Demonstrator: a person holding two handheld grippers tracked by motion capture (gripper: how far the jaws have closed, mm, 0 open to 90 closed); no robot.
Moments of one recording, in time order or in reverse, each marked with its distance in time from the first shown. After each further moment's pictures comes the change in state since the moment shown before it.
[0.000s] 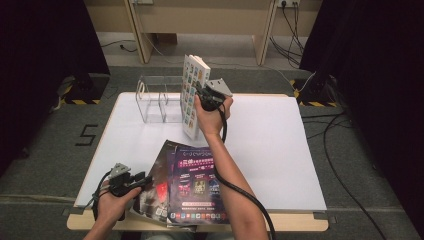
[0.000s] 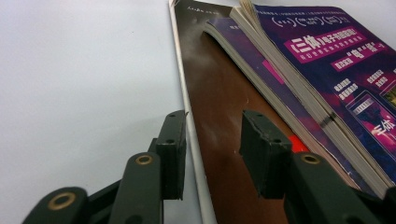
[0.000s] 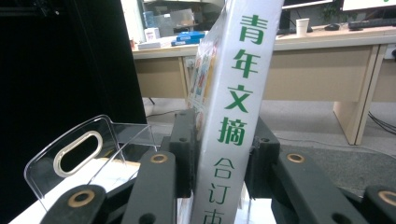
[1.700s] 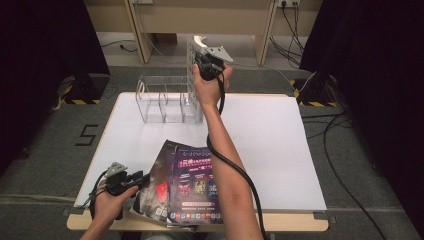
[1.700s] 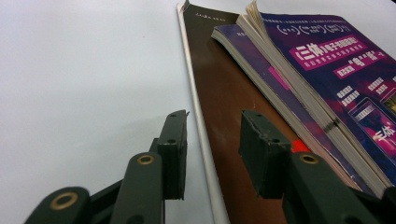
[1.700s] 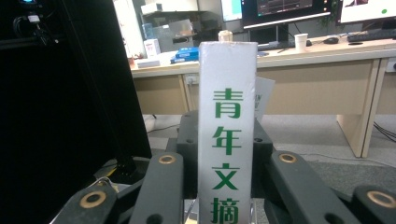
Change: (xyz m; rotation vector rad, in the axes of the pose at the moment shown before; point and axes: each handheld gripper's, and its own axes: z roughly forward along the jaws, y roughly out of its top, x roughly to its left) left arm 0.007 0.002 -0.005 -0.014 -0.001 -0.016; right arm -0.002 0.079 0.037 -0.026 -0.002 0.043
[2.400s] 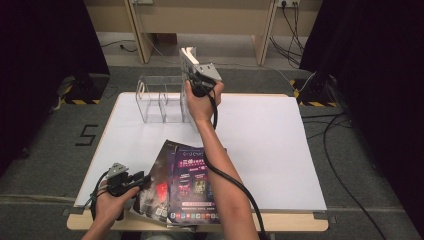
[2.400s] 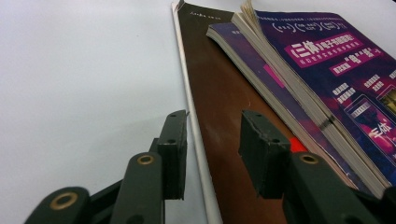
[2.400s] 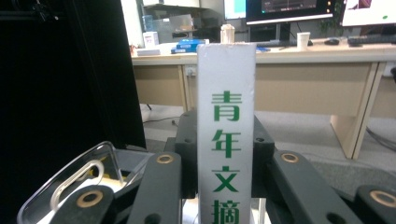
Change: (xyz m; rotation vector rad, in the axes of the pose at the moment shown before) left arm -0.003 -0.001 0.001 0.002 -0.004 0.010; right arm 0.020 -0.047 -0.010 0.009 -0.009 -0.076
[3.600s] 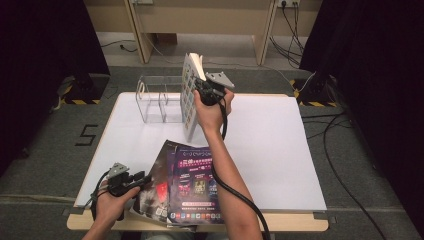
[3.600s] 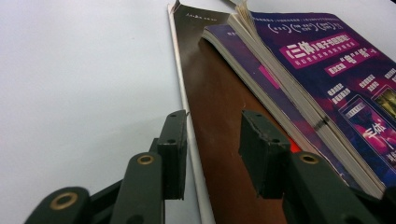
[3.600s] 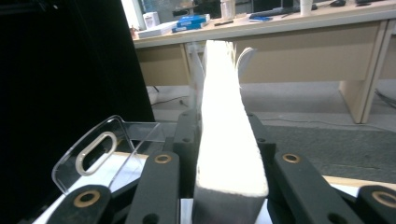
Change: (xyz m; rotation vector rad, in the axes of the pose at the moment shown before) left arm -0.003 0.001 0.000 -0.001 -0.002 0.006; right arm -0.015 -0.004 -0.038 0.100 0.020 0.090
